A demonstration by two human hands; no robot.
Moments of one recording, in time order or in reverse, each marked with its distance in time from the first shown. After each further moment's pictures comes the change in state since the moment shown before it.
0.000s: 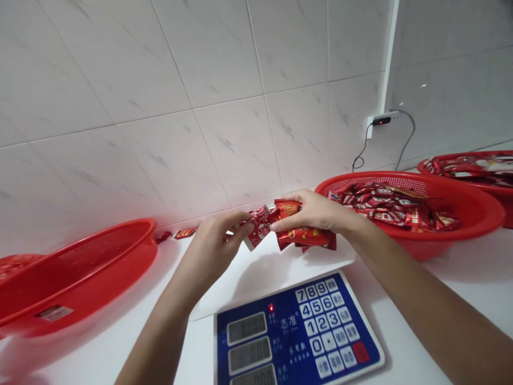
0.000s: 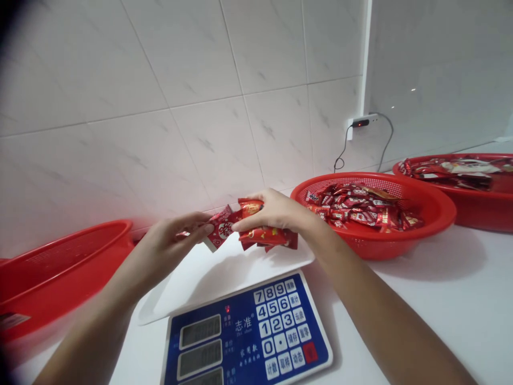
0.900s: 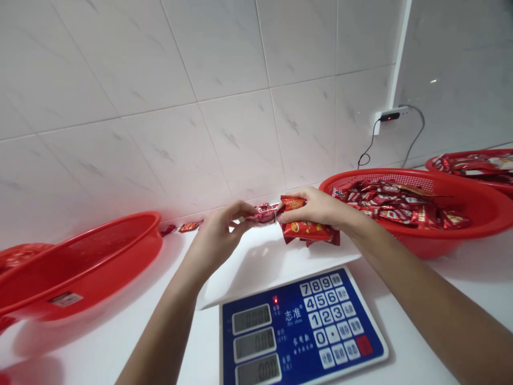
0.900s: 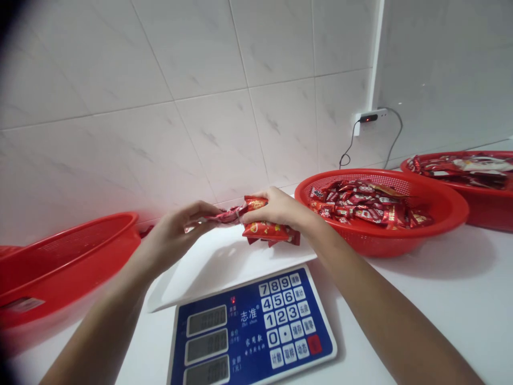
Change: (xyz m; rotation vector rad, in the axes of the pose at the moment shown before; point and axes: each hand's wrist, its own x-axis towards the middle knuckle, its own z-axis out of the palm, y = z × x) left_hand 0.005 -0.020 0.005 -0.141 0.053 -0.006; right_hand 0.011 0.009 0.007 0.035 -0.008 0.042
